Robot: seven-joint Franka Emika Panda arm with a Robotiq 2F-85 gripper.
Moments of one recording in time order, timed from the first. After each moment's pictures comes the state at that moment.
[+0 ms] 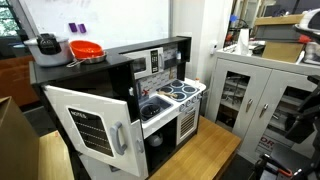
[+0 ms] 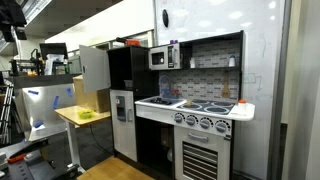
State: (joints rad) arm 0.38 -1.12 0.38 -2.74 0.32 1.81 0.29
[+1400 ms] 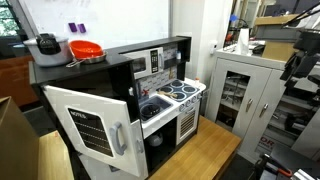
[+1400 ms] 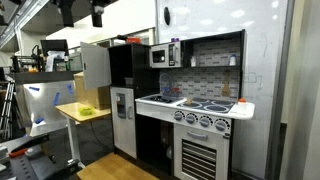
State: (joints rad) arm -0.03 -1.01 -0.56 -2.70 -0.29 1.82 -0.59
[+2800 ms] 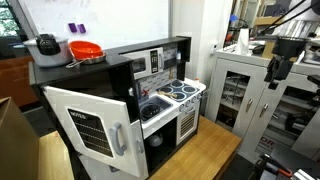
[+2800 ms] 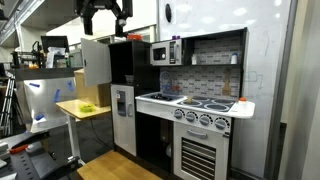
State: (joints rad) arm 0.03 -0.79 -0.53 -2.64 -0.24 1.91 -0.64
